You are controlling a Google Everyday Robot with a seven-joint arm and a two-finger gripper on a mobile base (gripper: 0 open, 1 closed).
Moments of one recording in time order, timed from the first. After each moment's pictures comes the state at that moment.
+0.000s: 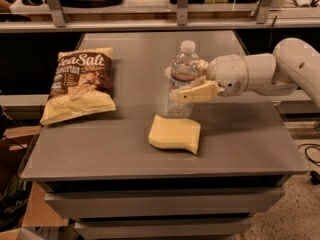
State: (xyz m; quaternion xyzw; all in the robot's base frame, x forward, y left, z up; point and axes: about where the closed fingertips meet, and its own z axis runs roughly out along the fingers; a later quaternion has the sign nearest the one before) arm 0.522 -0.045 0.919 -0.54 0.49 0.50 0.47
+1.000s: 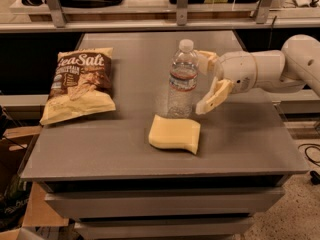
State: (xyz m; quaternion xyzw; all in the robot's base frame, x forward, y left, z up) arm 0.525 -0.061 0.927 -0.54 0.49 0.49 0.47
